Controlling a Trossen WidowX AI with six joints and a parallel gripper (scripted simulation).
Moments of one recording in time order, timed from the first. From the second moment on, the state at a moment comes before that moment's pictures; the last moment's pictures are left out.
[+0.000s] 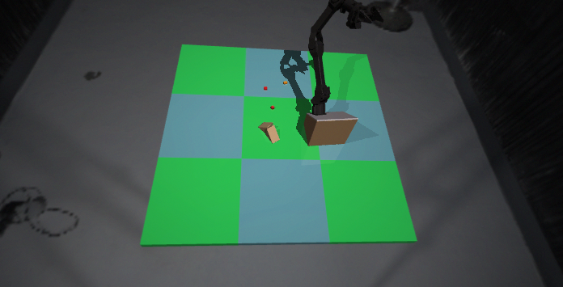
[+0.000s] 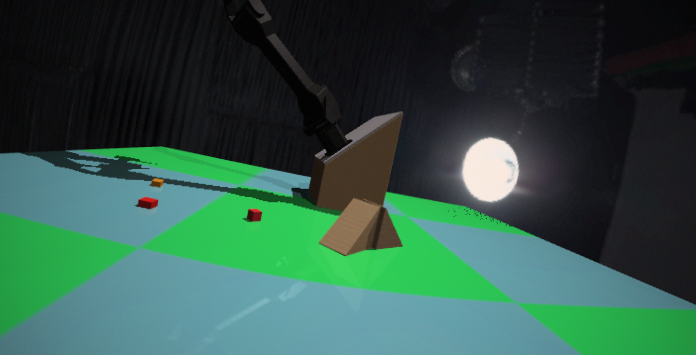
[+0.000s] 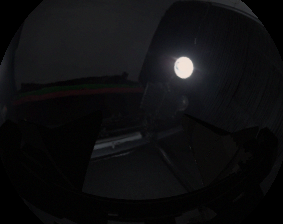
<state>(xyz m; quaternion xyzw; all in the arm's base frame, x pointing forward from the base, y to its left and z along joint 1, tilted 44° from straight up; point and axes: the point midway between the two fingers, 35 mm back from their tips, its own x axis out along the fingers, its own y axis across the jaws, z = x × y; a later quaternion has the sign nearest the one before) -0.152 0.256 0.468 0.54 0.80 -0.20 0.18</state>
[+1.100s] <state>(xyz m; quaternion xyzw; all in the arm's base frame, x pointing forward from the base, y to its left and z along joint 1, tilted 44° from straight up) 0.182 0.361 0.234 0.83 0.03 -0.51 -0.21</state>
